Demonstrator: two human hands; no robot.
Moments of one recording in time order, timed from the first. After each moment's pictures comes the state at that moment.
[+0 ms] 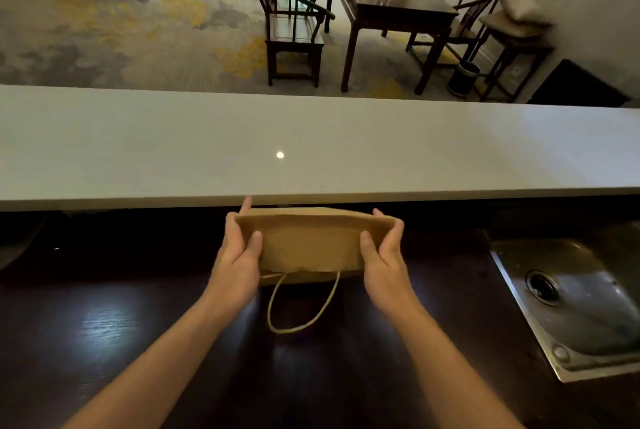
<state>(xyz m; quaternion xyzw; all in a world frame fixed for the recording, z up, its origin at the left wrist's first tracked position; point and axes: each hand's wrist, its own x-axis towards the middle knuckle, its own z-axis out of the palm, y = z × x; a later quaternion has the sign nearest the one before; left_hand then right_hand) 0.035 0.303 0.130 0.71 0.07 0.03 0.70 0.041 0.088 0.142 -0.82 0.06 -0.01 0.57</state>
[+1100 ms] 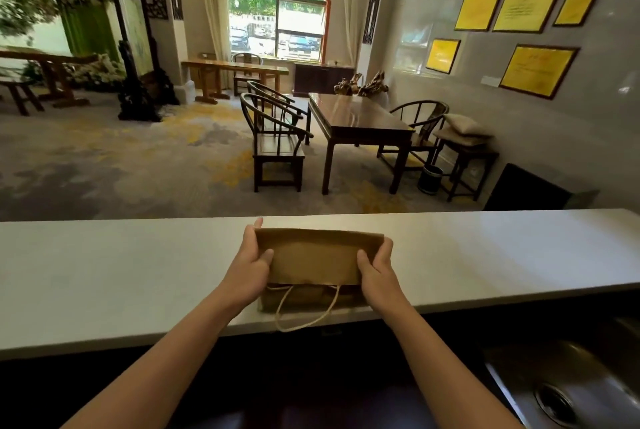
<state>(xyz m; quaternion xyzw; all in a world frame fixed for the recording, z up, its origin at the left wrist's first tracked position) 0.169 0.288 0.245 0.79 0.00 -0.02 0.61 0.171 0.072 0.236 -0.83 0.04 -0.02 0.55</state>
